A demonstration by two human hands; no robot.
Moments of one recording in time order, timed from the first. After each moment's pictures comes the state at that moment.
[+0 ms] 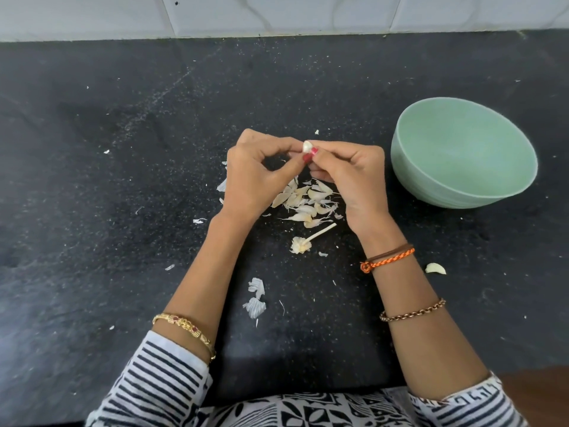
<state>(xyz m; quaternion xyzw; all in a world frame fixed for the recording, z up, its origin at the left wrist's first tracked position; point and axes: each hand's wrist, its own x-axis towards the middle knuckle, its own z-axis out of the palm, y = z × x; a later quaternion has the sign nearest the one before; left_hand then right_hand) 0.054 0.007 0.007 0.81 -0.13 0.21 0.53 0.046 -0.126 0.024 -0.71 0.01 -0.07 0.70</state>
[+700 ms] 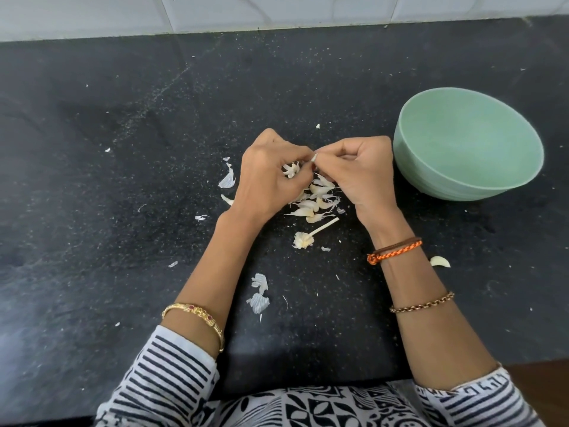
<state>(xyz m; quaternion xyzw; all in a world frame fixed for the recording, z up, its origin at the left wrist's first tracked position) 0.052 -0.002 0.004 0.85 -0.19 0.24 0.43 0.047 -0.133 0.021 -0.78 0.03 -0.07 0.62</state>
